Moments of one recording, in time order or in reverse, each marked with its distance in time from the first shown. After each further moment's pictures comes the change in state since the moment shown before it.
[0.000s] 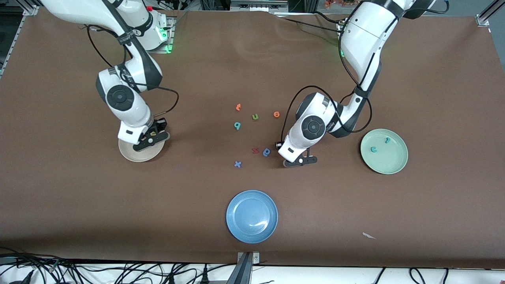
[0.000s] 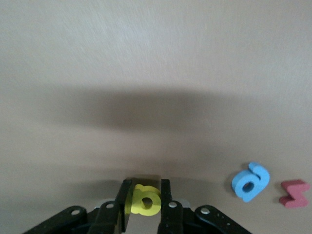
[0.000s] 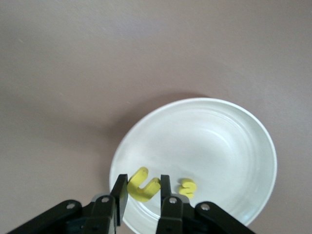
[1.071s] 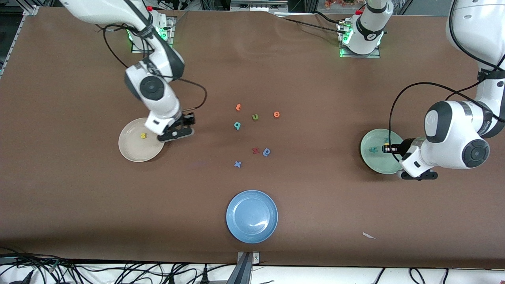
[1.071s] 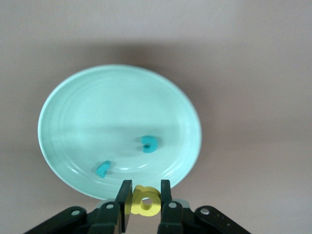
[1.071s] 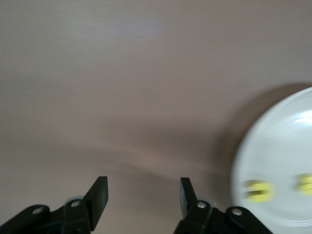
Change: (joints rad) left arm 0.546 -0.189 0.018 -0.039 0.122 -0.478 0.641; right arm 0.129 0.061 0.121 -0.003 0.016 0.082 0.518
